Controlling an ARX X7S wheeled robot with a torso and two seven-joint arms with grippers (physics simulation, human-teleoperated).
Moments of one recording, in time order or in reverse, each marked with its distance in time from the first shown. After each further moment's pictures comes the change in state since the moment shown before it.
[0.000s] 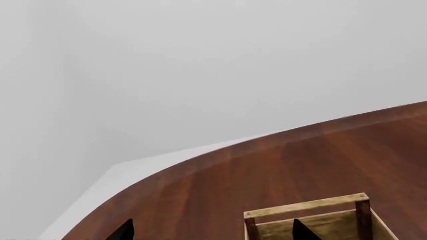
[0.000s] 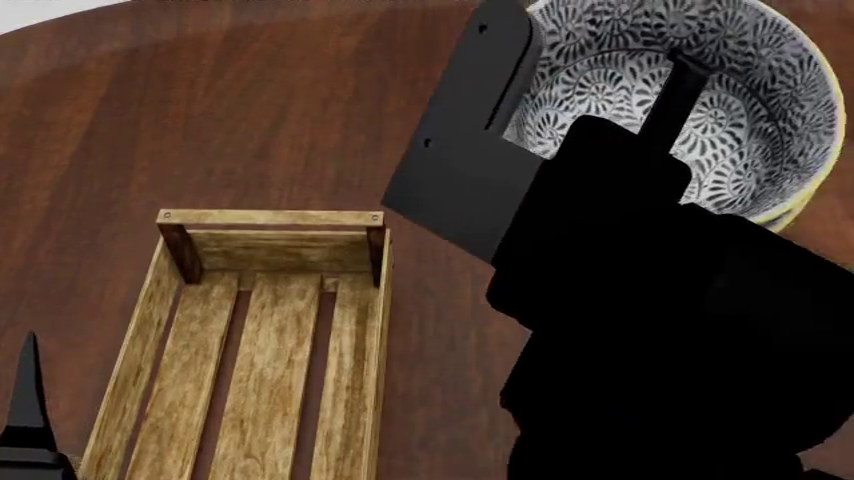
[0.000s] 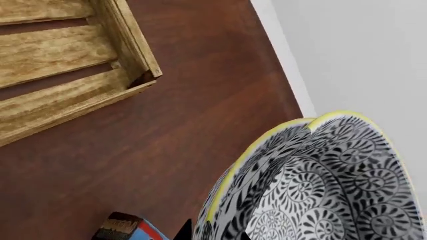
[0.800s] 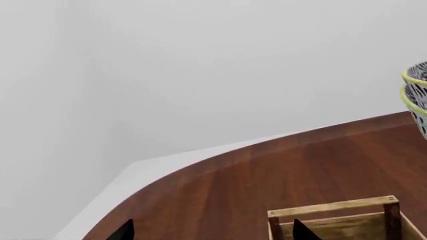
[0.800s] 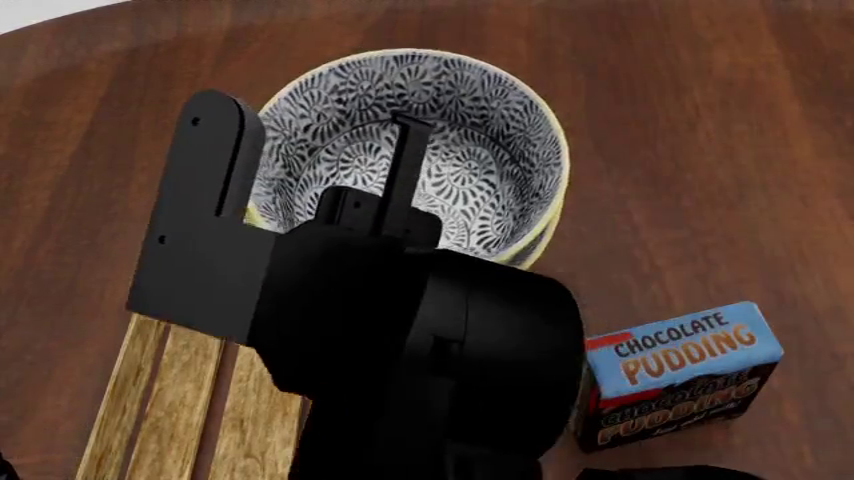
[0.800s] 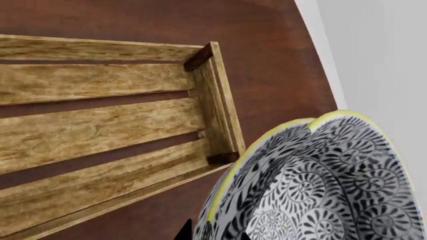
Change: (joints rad) left arm 0.046 -0.016 -0.100 0.045 -0.039 -0.001 -0.006; right arm -0.009 -0.283 -0.107 0.039 0.057 0.000 0.000
